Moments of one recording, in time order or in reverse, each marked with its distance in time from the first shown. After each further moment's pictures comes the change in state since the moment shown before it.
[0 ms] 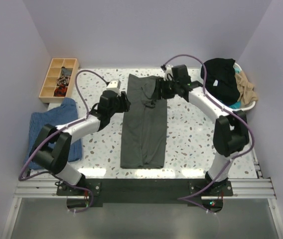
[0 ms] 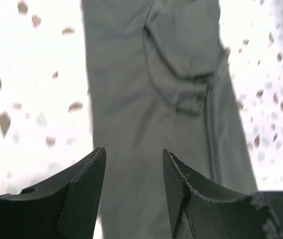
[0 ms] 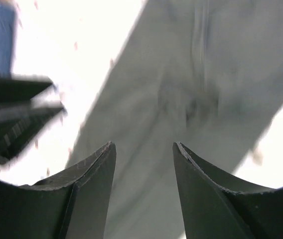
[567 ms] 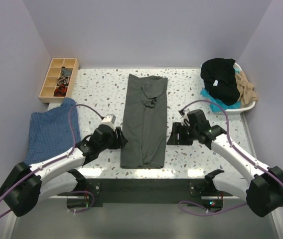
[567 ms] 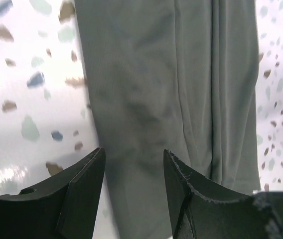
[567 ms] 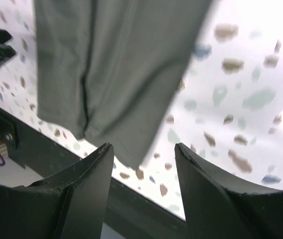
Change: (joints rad) left arm -0.195 -0.548 -0.507 -0.266 0.017 -0.246; right arm 0.054 -0.780 -0.842 -0.167 0.039 0.206
